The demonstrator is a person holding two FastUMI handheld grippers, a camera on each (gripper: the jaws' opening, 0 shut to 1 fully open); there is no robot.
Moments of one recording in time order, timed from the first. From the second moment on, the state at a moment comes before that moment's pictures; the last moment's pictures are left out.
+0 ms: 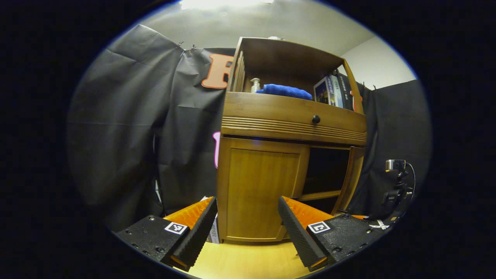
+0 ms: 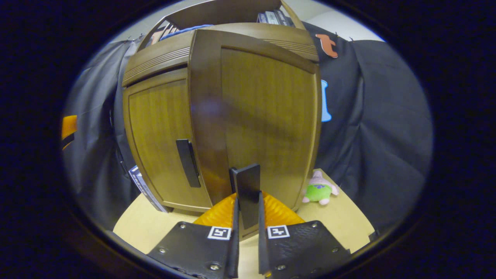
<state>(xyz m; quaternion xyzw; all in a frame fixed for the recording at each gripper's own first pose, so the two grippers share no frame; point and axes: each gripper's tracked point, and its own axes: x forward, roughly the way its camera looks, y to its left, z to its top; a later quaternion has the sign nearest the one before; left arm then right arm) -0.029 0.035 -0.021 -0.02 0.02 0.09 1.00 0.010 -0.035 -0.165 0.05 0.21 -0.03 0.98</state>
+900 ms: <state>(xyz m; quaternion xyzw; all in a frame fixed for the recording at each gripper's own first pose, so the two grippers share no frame) 0.012 -0.047 -0.052 -0.03 0.06 -0.02 1.00 -0.059 -0.137 -0.165 0.03 0.21 -0.13 0.97</state>
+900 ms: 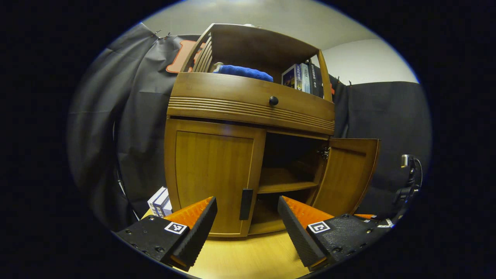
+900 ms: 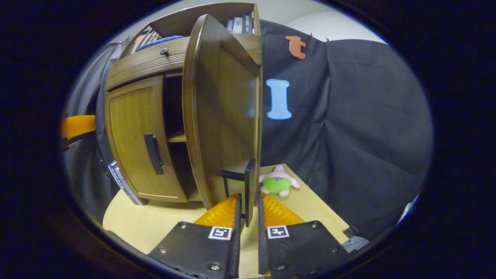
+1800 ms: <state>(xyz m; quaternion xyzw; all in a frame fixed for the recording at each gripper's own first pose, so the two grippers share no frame) 0.027 -0.054 -0.070 -0.03 0.08 -0.03 1.00 -0.092 -0.204 -0.168 0.04 0.21 -0.22 0.95</state>
